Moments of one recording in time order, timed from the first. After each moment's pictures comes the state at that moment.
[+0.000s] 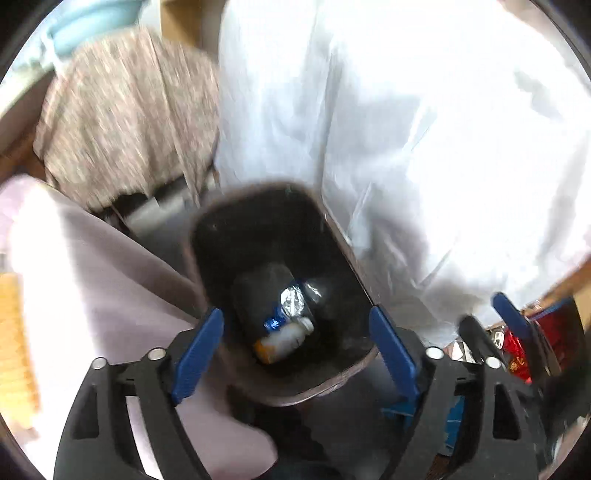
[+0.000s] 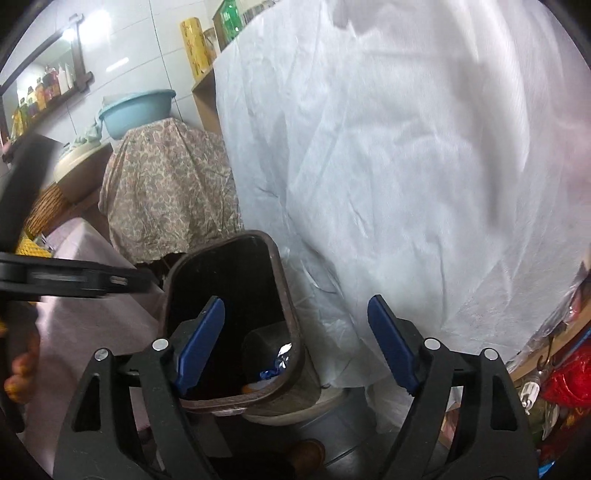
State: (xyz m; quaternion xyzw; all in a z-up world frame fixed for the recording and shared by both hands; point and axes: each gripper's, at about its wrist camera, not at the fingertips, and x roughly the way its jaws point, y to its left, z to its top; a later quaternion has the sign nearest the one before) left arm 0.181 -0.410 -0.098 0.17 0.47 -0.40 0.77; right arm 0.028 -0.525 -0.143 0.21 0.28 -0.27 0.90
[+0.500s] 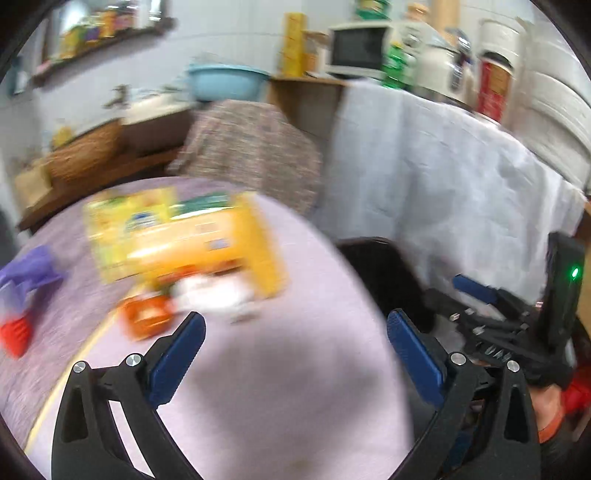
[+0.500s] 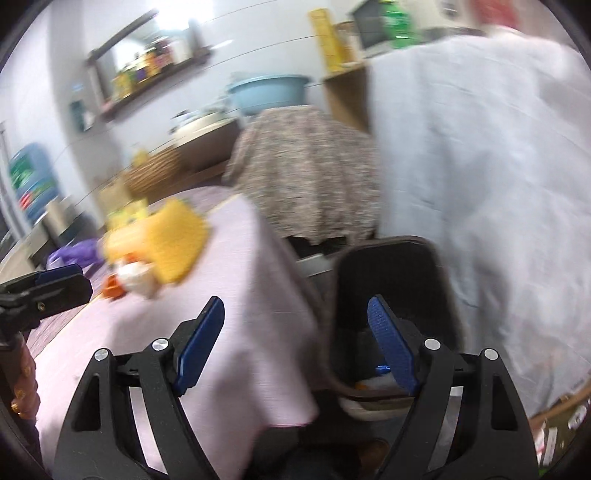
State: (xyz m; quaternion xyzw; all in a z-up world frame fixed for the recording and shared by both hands) left arm 0.140 -0.185 -0.026 0.10 0.35 -0.29 0.89; right arm 0.090 -0.382 -0.088 0.17 0.29 -0.05 0.94
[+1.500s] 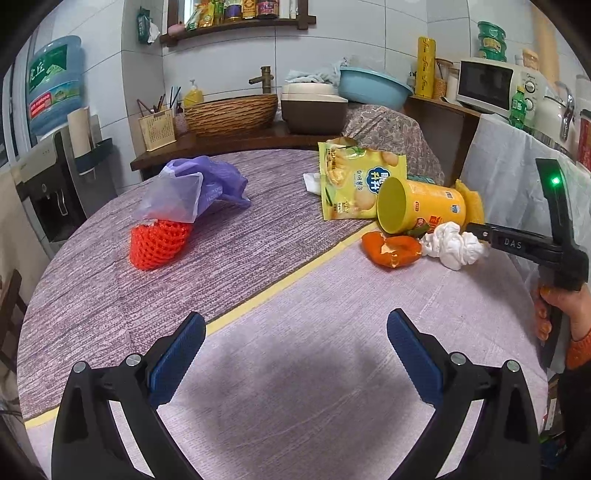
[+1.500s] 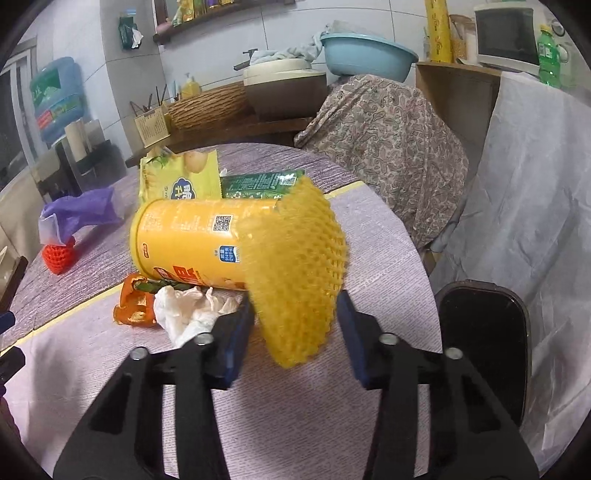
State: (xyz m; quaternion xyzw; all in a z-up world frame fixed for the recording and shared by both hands) left arm 0.149 0.002 -0.056 0.05 0.34 -0.11 0.93; right arm 0.239 -0.279 -0.087 0.06 0.35 0.00 0.93
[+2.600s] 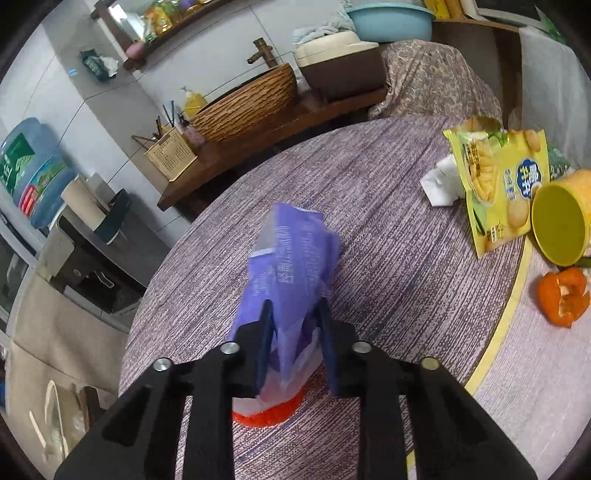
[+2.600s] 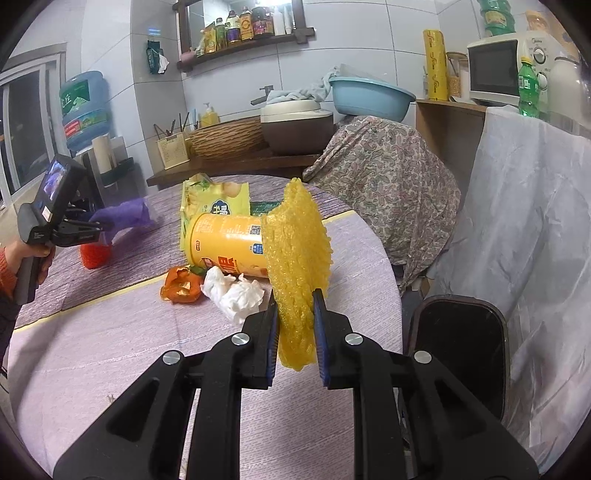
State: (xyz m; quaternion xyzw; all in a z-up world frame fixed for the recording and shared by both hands) left arm 0.311 0.026 -0.037 0.24 0.38 -0.03 0.89; right arm 0.158 -0.285 -0.055 0.06 0.29 0.02 0.96
